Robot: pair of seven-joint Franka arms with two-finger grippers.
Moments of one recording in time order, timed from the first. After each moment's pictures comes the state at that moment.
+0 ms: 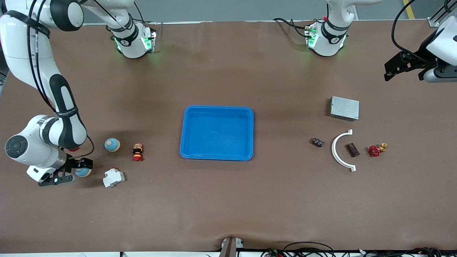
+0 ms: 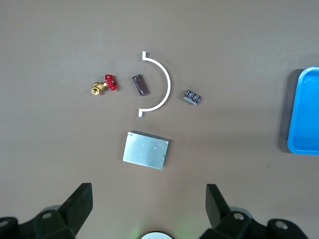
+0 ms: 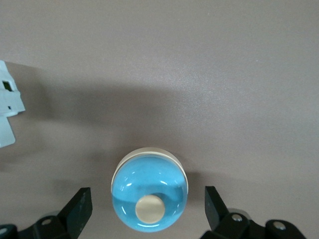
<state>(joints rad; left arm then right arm) -0.03 -0.10 -0.07 -1.62 0.02 1.49 -0.08 -0.09 0.74 -0.13 -1.65 0.06 2.42 -0.42</state>
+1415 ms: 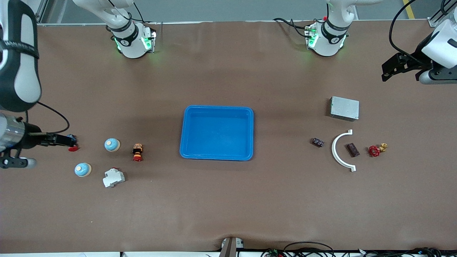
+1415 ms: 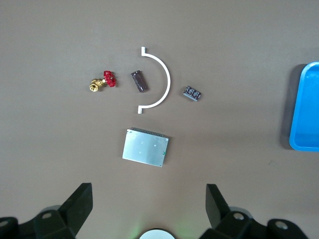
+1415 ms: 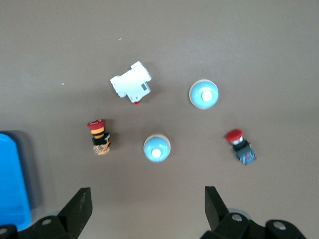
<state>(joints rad) -0.03 -0.10 -0.07 -1.63 0.02 1.49 -0.08 0.01 0.33 -0.12 -1.46 0.07 1.69 -0.03</state>
